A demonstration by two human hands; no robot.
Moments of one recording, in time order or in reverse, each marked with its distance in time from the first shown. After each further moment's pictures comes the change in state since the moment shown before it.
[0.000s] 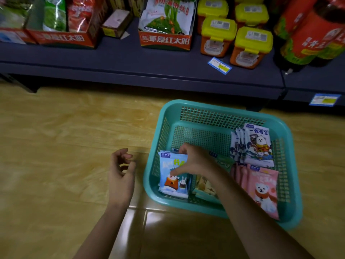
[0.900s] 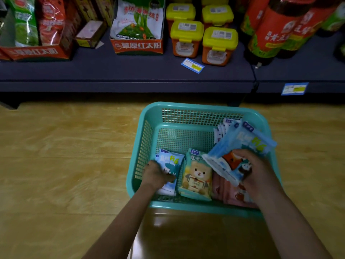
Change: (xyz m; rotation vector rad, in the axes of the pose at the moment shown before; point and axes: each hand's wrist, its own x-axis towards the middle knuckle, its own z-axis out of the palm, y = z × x) left_hand -0.003 -0.016 0.106 0.785 -0.556 -0.276; right_hand -0.091 0.094 -0.058 1.397 0.456 0.247
